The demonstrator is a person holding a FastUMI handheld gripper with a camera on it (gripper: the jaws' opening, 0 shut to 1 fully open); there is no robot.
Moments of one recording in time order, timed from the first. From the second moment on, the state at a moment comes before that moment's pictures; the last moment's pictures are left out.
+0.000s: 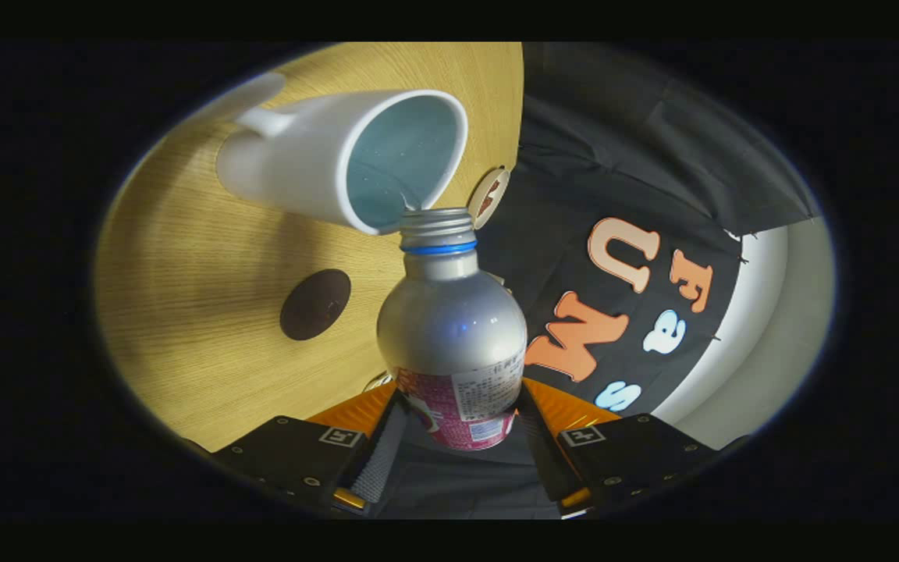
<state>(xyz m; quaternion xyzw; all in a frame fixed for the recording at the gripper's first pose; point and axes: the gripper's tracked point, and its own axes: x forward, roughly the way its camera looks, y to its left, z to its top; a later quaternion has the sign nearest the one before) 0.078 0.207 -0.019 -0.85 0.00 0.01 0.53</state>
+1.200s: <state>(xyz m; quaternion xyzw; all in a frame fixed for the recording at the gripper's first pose) 0.083 0.215 -0.011 -0.87 -0.01 0.01 0.49</state>
